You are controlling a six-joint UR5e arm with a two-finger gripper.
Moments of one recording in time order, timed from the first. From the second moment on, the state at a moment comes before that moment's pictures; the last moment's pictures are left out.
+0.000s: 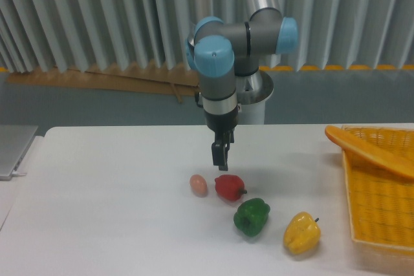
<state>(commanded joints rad) 2.26 -1.80 -1.62 -1.31 1.64 2.04</state>
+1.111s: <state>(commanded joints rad) 2.26 -1.85 -1.66 -1.23 1.75 2.08</state>
